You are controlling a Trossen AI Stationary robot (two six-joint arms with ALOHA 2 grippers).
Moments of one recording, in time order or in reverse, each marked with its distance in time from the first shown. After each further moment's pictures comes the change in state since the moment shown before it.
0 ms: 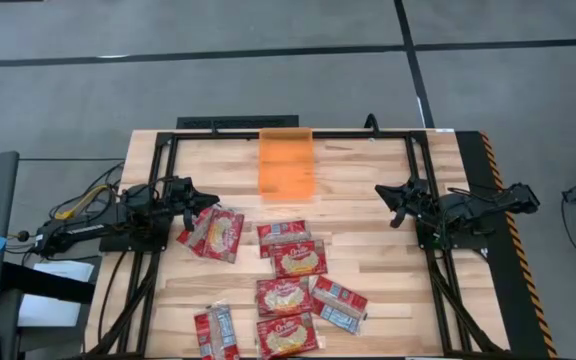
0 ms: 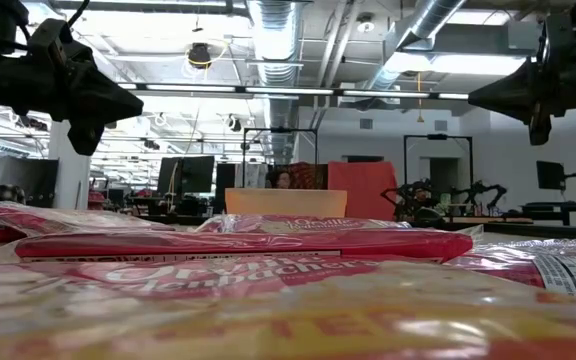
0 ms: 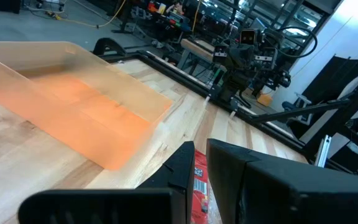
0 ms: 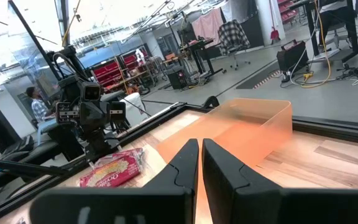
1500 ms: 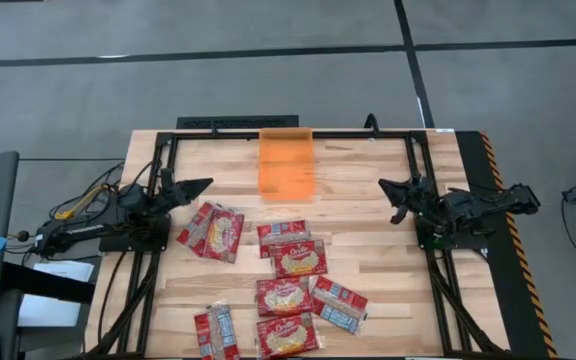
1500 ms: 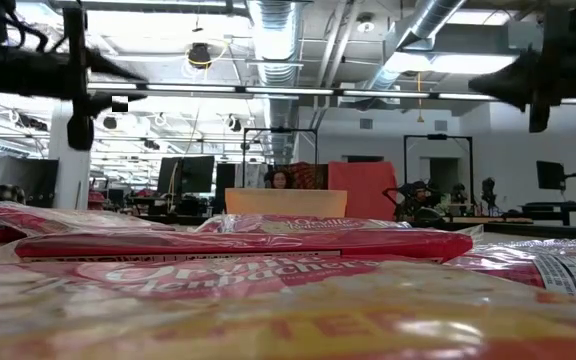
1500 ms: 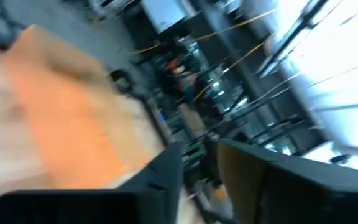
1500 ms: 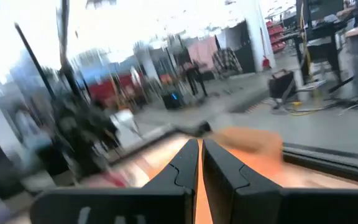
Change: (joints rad) left arm 0.000 0.002 0.019 0.189 -0.244 -0.516; right arm -0.011 0.000 -0.004 0.172 0.033 -0.131
